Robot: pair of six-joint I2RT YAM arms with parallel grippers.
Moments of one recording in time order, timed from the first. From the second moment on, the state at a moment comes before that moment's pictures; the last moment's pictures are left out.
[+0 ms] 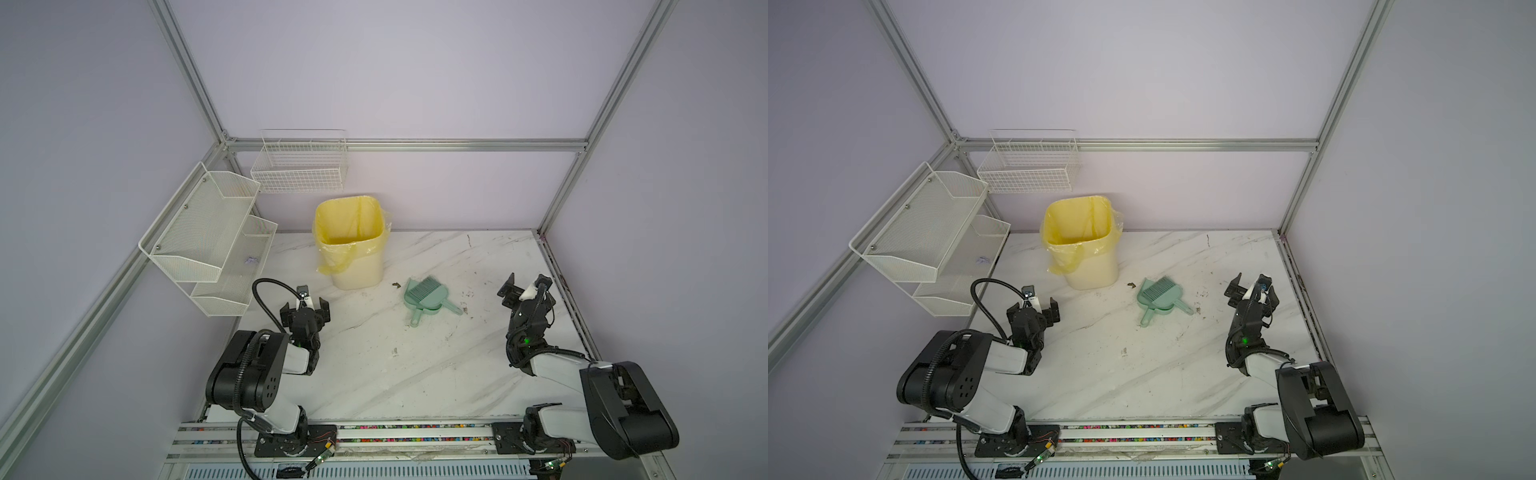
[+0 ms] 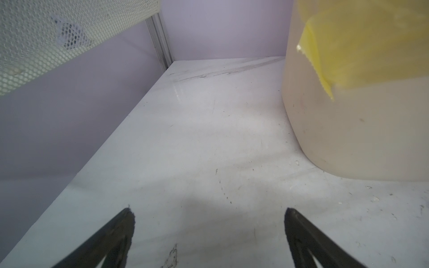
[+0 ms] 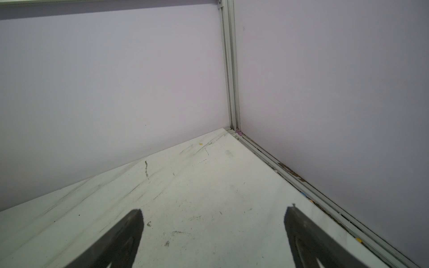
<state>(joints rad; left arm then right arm) -0.08 1.58 0.30 0.97 -0.42 0.03 0.18 1.33 0.32 0.98 0.58 0.17</state>
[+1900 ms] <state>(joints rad) -0.06 1.58 0.30 0.95 -0.40 0.03 0.13 1.80 0.45 1.29 0.40 0.10</state>
